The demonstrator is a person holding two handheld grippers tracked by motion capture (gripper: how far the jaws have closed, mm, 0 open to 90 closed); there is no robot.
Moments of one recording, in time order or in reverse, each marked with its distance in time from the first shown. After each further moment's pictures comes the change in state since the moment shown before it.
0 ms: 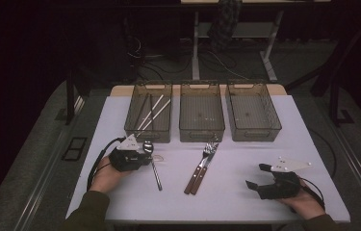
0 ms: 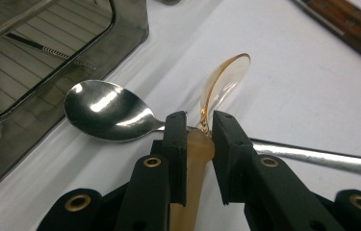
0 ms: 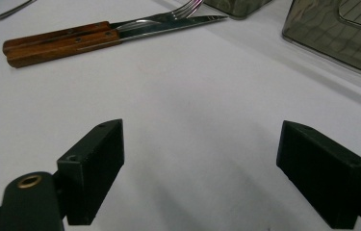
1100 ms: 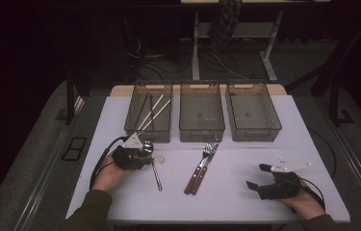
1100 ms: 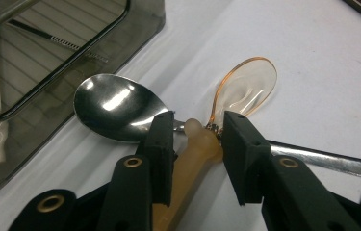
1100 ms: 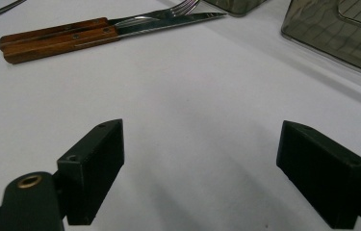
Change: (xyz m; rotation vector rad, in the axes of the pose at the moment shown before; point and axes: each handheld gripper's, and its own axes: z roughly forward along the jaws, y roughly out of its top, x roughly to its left) left arm 0.002 0.003 0.012 0.055 0.051 0.015; right arm 0.000 -0.001 0.000 0.011 -0.010 -0.014
